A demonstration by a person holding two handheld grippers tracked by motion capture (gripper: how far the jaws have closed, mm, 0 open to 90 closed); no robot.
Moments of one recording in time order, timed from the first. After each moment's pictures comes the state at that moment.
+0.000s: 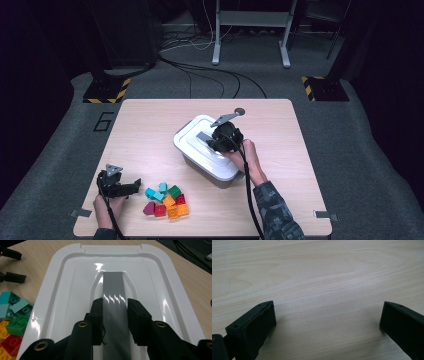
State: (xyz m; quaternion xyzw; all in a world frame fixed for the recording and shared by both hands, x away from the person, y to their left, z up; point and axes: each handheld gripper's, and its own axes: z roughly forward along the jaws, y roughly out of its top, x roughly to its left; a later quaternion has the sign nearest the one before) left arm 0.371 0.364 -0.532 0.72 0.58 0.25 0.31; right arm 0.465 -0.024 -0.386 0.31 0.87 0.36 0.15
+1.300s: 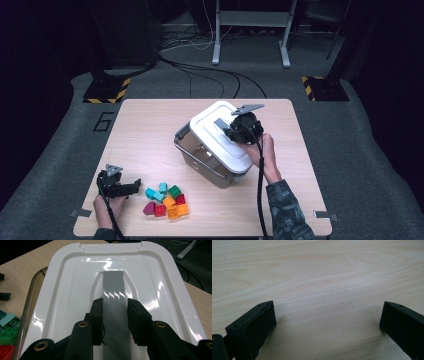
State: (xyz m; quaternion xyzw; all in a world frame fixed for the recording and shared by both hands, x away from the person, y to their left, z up) left arm 0.371 0.364 -0.532 0.72 0.58 0.24 0.31; right arm 0.461 -0.072 -0.350 0.38 0.82 0.38 0.19
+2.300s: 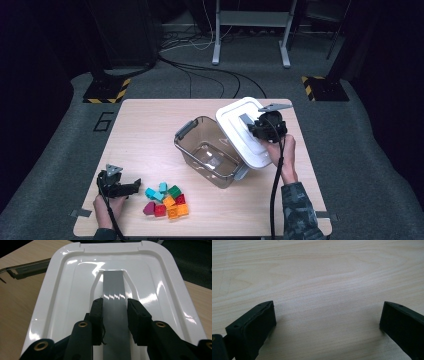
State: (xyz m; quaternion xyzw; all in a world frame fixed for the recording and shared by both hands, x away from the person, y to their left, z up) left arm 0.371 0.364 -0.532 0.72 0.58 0.24 0.31; right arm 0.466 -0.137 -0.354 0.45 0.78 0.38 0.22
